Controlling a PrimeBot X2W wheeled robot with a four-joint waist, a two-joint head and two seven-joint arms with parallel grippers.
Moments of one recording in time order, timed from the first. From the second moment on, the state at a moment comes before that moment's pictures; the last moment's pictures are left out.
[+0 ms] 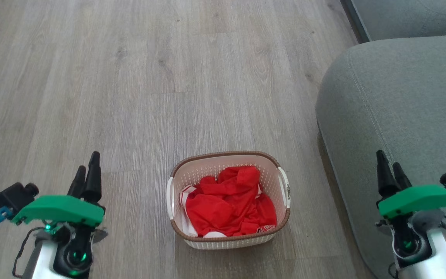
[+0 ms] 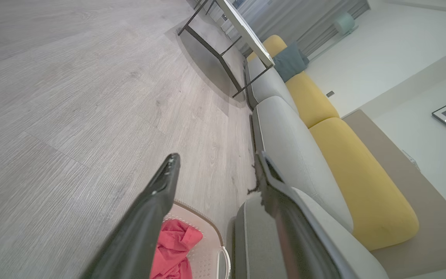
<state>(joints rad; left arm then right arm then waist) -0.13 0.15 -0.09 0.30 -1.01 -0.05 -0.07 -0.18 -0.08 -0.06 0.40 0.84 0.13 -0.08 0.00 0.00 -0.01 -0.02</state>
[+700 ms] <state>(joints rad) -0.18 0.17 -0.15 0.34 -0.82 -0.03 -0.14 -0.24 -0.10 -0.04 0.46 0.61 0.13 -0.14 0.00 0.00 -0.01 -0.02</state>
